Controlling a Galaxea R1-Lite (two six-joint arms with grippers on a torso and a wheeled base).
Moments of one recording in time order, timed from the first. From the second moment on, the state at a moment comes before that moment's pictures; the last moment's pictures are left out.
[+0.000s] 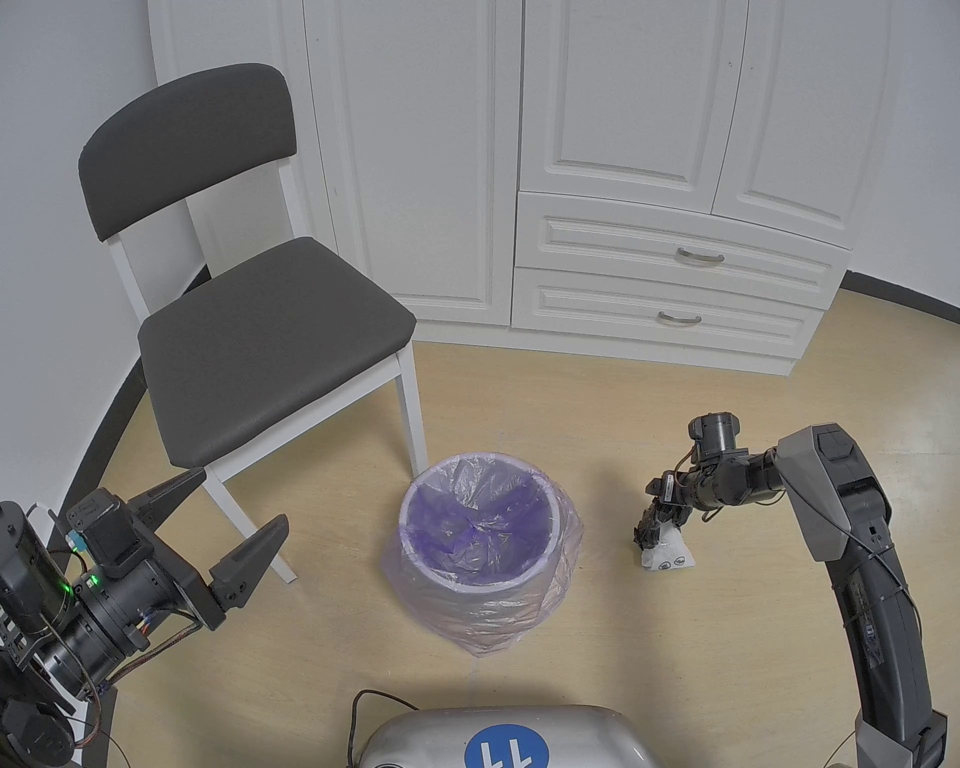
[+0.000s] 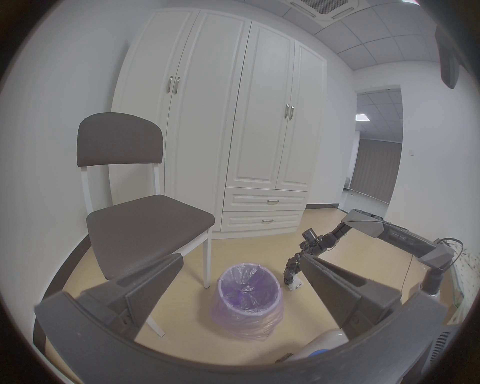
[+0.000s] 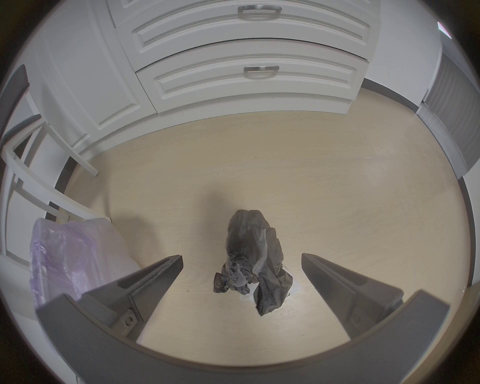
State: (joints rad) left arm -0.37 1.42 -0.02 -1.40 -0.11 -0.01; right arm 0.08 2.86 -2.00 -0.10 -0.07 0.23
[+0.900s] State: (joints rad) left arm -0.37 1.43 -0.02 -1.40 -0.12 -0.01; right arm 0.07 3.02 -2.00 -0.43 -0.04 0.21
